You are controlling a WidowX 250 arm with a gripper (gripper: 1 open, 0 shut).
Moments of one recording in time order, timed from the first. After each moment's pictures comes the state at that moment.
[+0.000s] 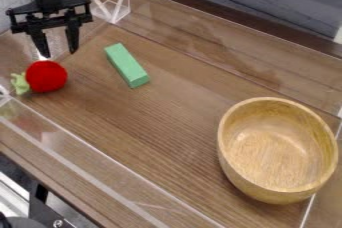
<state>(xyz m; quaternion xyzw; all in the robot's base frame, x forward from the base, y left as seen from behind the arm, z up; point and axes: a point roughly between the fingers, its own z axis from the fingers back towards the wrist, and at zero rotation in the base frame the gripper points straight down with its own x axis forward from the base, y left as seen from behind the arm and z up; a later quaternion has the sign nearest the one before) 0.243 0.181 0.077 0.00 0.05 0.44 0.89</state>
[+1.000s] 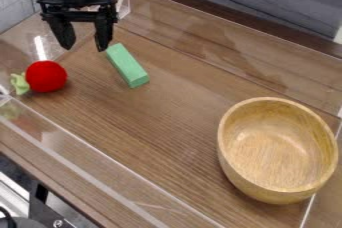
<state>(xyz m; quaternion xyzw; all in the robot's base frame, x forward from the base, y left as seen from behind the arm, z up) 0.262 0.146 0.086 -0.03 0.00 0.19 0.98</state>
